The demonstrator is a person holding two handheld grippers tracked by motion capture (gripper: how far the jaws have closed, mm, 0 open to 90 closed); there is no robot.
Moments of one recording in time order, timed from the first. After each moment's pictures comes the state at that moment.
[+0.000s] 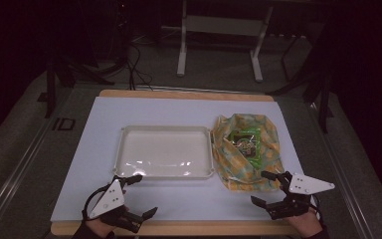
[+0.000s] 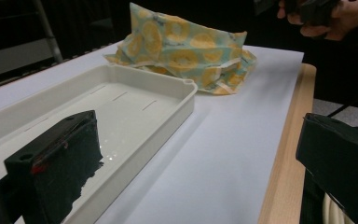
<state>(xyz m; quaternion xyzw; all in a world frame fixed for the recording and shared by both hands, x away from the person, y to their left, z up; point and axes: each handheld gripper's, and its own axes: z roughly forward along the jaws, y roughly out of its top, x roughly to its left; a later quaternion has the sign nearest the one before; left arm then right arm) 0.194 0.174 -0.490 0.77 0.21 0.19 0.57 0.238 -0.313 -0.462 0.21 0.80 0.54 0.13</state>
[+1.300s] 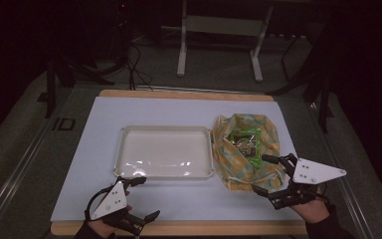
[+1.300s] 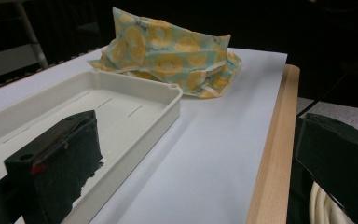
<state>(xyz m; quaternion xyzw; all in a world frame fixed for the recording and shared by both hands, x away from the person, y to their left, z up) 0.192 0.169 -0.489 0.78 0.19 0.17 0.58 0.243 -0.293 -0.388 0.13 0.82 0.53 0.18</state>
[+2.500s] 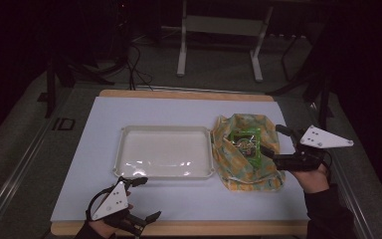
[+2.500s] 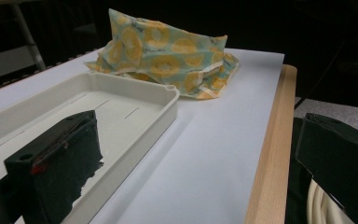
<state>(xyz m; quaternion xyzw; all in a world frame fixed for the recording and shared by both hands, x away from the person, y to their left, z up) 0.192 0.166 -0.489 0.78 0.19 0.17 0.58 0.301 -0.311 -0.368 0.25 0.77 0.53 0.25</state>
